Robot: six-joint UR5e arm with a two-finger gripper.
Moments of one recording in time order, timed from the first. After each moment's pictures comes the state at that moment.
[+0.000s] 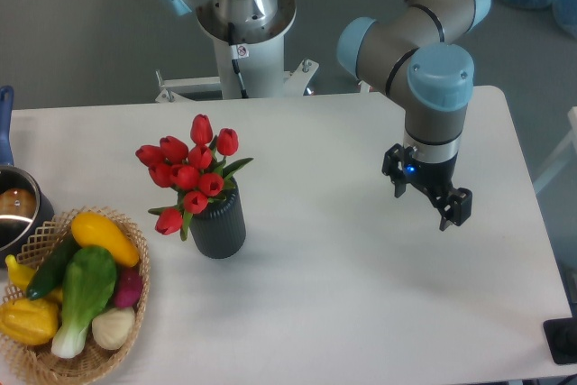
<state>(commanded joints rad) 2.68 -1.95 -1.62 -0.92 1.56 1.51</state>
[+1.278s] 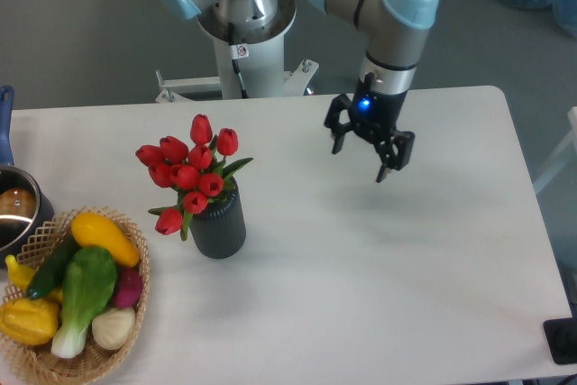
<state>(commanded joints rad) 2.76 -1.63 -2.00 -0.91 1.12 1.46</state>
